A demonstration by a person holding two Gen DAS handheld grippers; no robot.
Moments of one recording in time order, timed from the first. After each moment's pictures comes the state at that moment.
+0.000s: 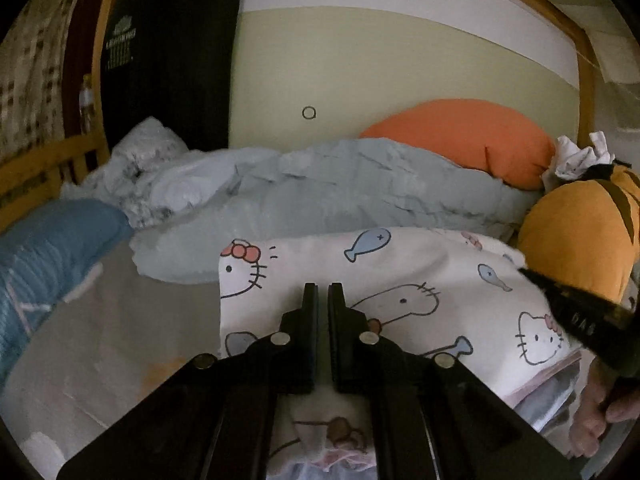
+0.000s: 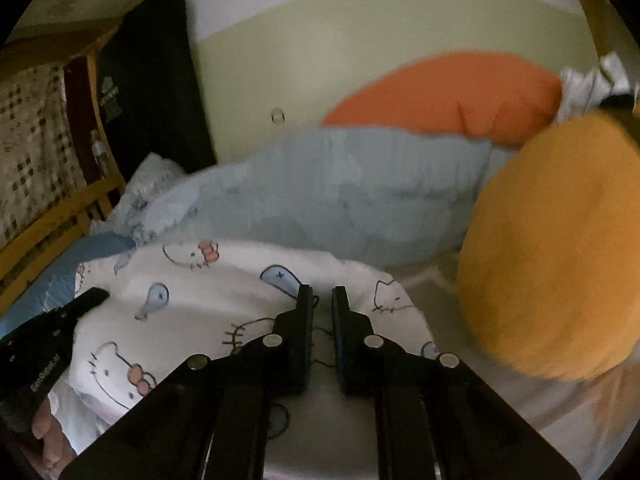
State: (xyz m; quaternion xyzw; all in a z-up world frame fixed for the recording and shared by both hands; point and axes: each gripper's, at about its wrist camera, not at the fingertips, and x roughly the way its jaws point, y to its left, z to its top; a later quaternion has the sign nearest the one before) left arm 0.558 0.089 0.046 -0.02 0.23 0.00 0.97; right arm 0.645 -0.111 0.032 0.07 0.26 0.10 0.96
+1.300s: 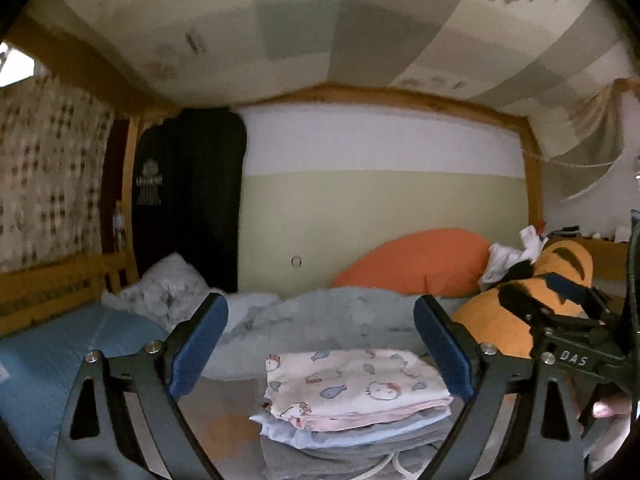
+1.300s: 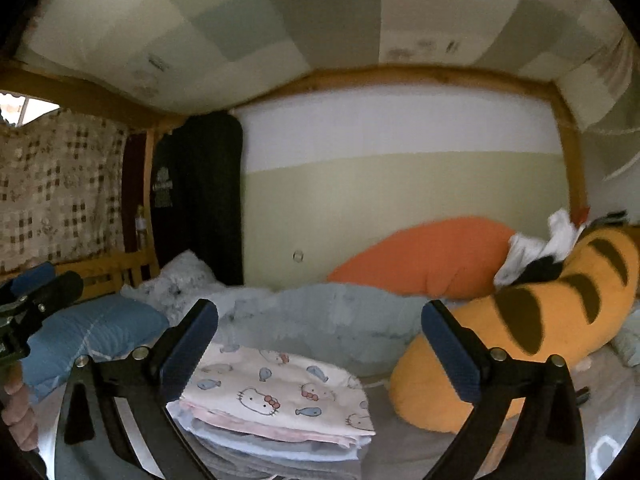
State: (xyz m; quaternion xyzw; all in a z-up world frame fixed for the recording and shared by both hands) left arm 0.324 0.057 0.198 0.00 0.00 -0.02 1.00; right arm 0.397 -0.141 0.196 0.02 0.01 0.10 1.00
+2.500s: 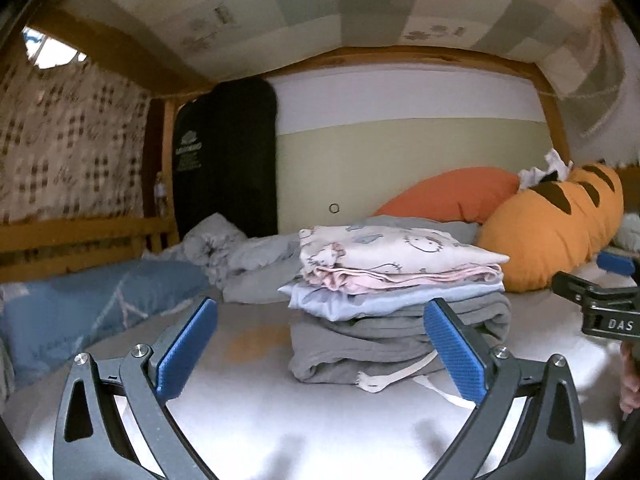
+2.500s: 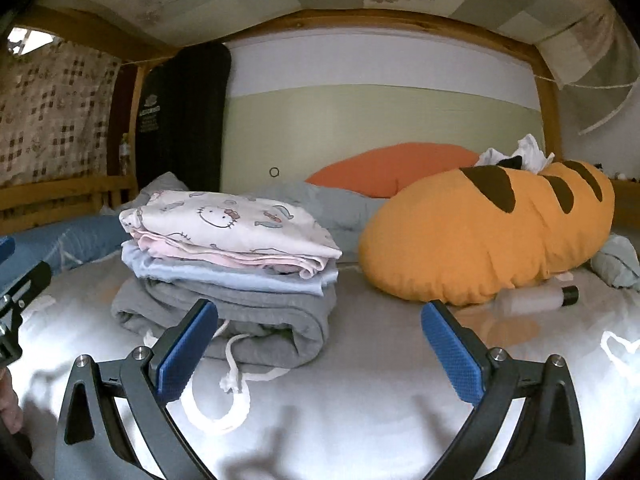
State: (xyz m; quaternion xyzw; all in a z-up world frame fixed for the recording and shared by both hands) left arm 0.304 0.055 0.011 0.04 0.02 0.07 1.00; right arm 0.382 -0.171 0.013 -0.02 0.10 0.05 0.99
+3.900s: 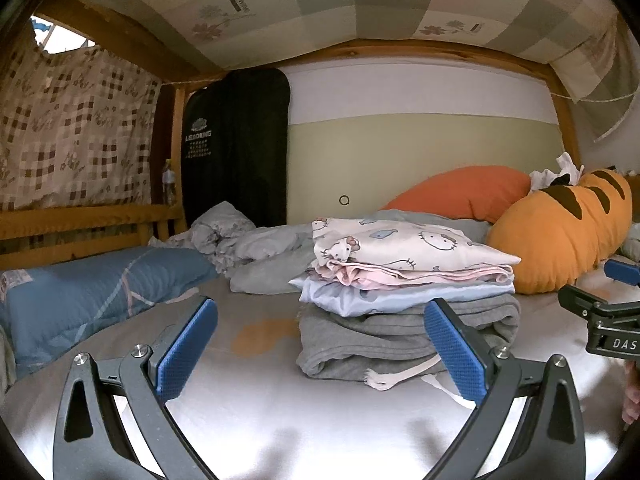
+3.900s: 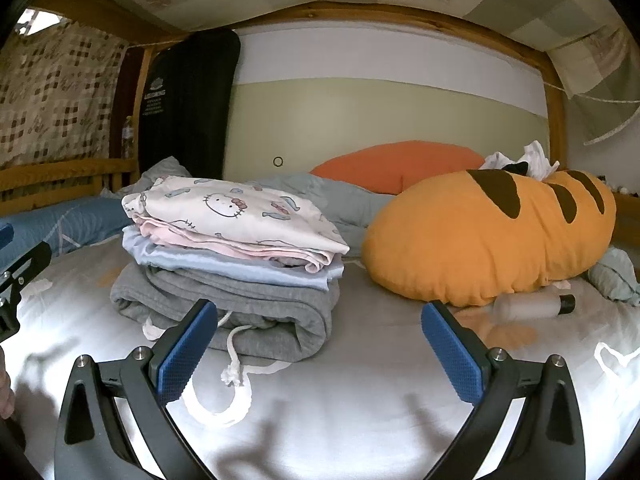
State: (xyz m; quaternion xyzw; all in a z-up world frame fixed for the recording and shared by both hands) left arm 0.313 0.064 0.012 0.02 0.04 0.08 1.00; right arm 0.381 -0.155 0.015 -0.05 0.11 0.05 0.99
